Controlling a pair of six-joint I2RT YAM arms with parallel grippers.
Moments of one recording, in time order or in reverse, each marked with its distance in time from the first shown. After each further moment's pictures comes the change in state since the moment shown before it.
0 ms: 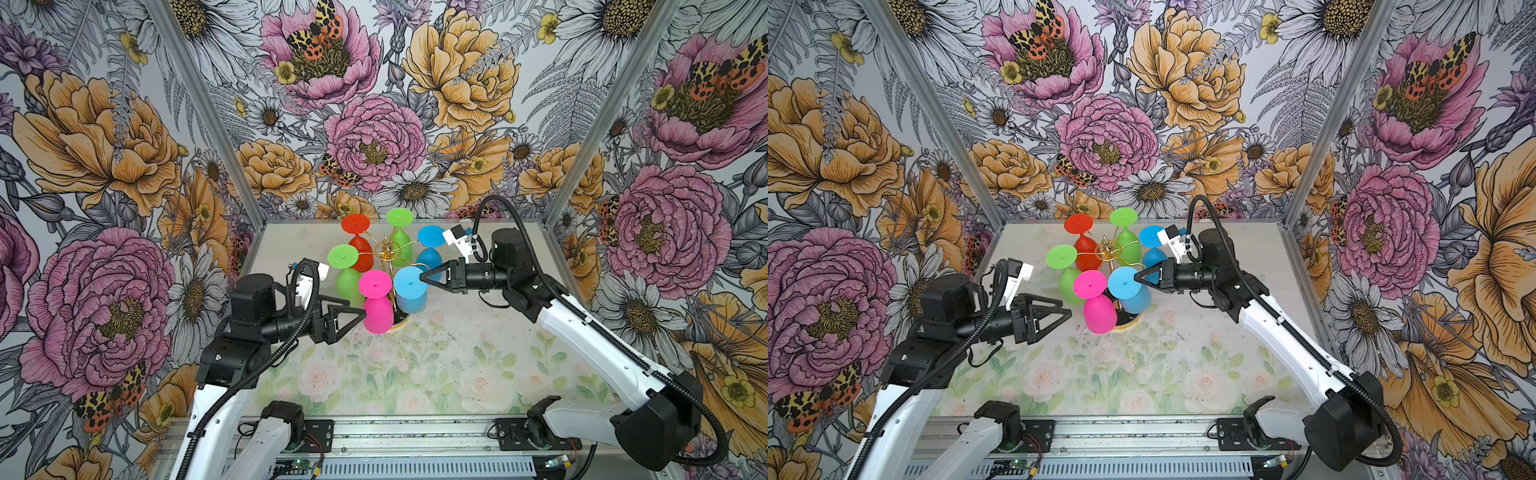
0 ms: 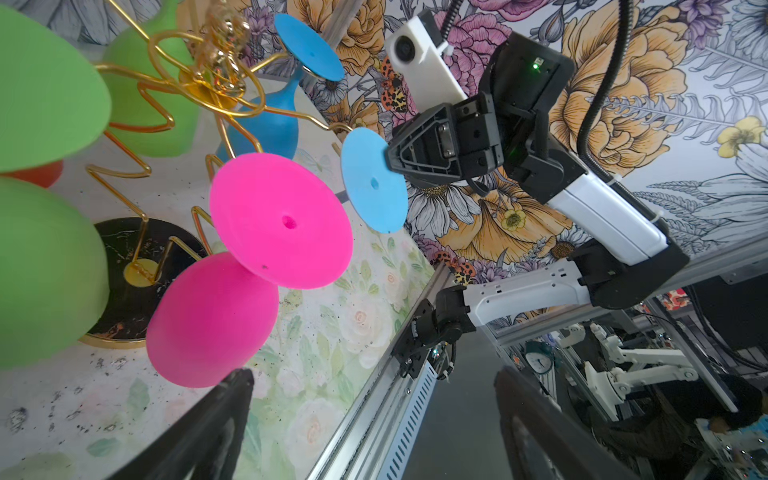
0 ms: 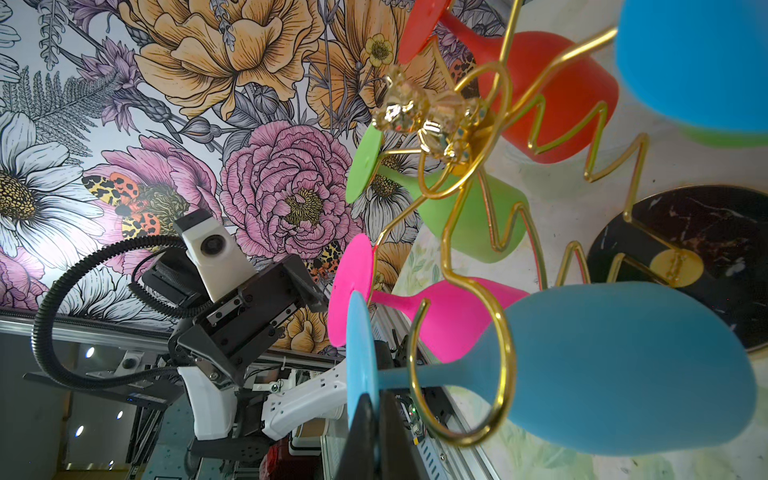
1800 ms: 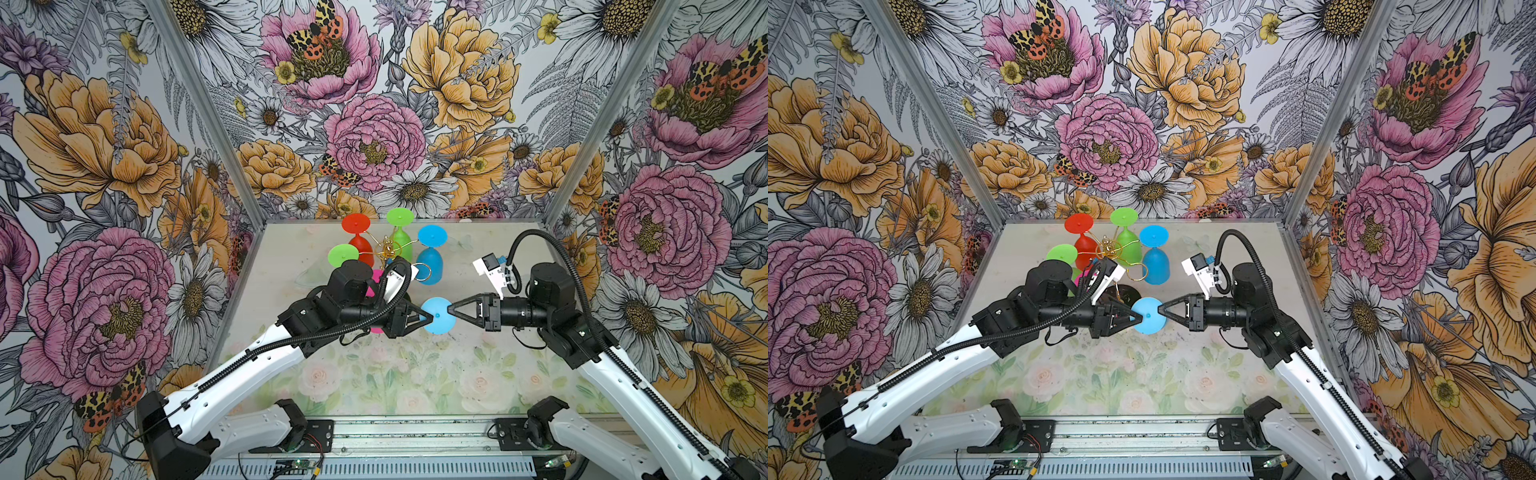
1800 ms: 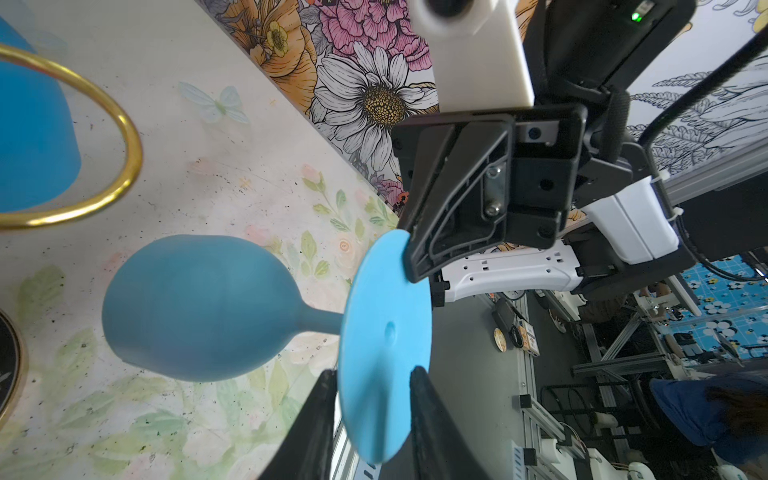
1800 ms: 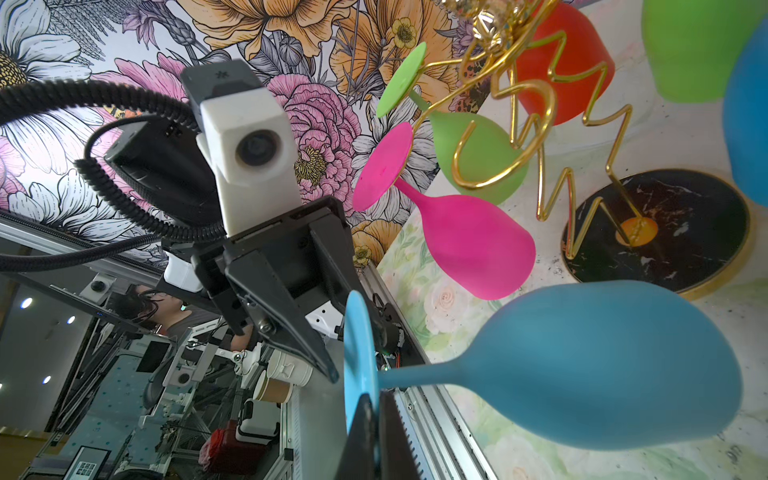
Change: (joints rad) left arm -0.616 0.386 0.089 0.336 -0.341 -0.145; right arm -0.043 -0.383 -0.213 -0.173 -0.007 -0.193
